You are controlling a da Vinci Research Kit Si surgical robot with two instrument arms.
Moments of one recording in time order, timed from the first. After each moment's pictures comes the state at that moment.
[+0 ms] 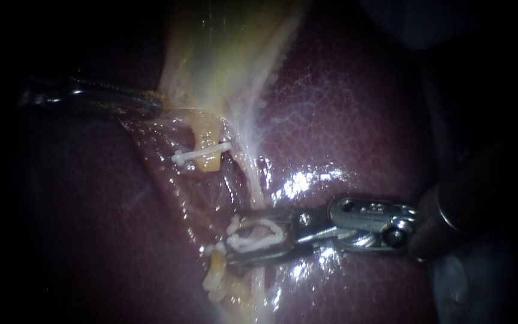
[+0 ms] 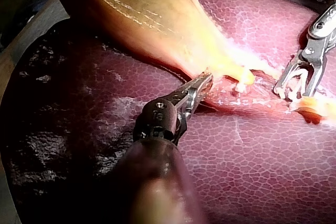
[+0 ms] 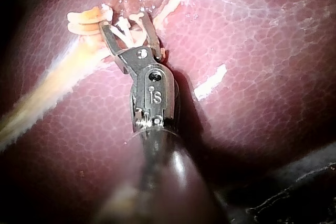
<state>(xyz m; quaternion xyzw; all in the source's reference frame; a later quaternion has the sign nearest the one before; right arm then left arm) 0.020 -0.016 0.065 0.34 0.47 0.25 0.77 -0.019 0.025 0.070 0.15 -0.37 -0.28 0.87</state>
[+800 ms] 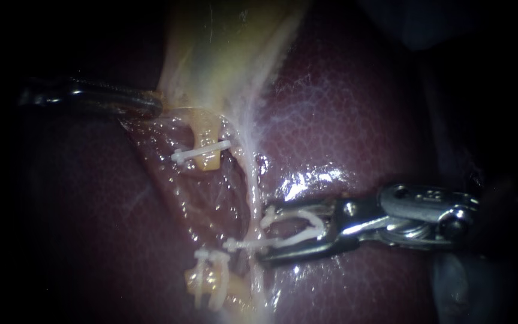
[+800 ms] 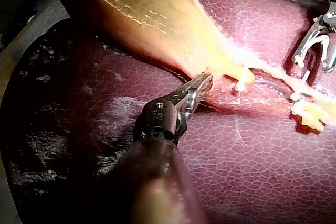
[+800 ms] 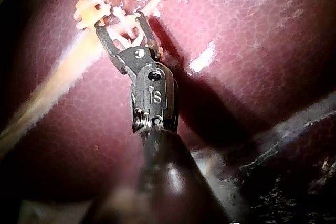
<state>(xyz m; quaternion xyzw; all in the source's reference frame) 0.015 -0.012 0.057 0.36 0.49 0.27 0.75 -0.019 0.025 0.071 0.16 -0.37 -0.28 0.87</state>
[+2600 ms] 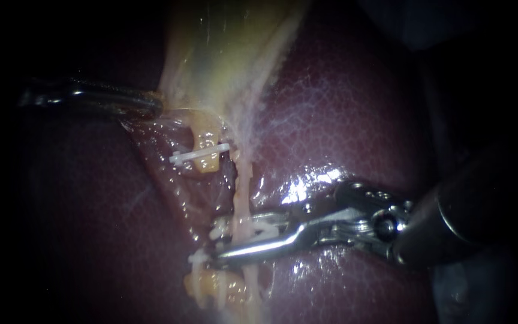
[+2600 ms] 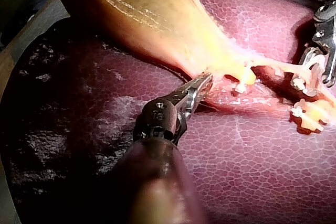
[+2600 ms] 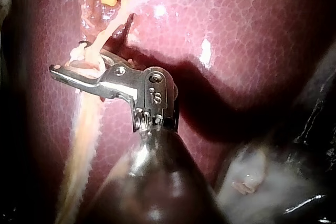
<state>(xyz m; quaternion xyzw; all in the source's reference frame) 0.020 -0.014 0.059 0.51 0.53 0.34 0.58 -0.019 0.025 0.071 0.16 -0.37 -0.28 0.87</state>
